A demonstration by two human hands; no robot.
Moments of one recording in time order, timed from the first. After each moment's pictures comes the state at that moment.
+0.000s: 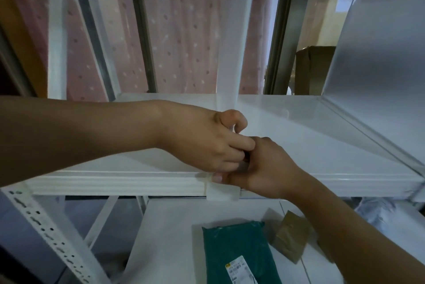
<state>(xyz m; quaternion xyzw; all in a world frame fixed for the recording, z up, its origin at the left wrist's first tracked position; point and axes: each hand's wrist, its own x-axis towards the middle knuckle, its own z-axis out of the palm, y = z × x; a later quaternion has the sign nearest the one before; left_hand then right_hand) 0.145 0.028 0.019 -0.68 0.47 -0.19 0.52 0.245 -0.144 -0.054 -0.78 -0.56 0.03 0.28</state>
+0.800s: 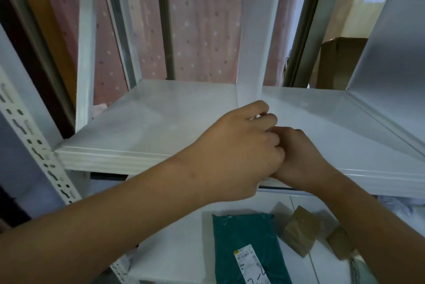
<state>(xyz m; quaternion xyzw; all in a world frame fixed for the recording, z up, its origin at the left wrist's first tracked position) 0.104 -0.041 -0.020 -0.93 0.13 -0.21 0.26 0.244 -0.144 -0.056 -0.80 -0.56 -0.03 0.23</state>
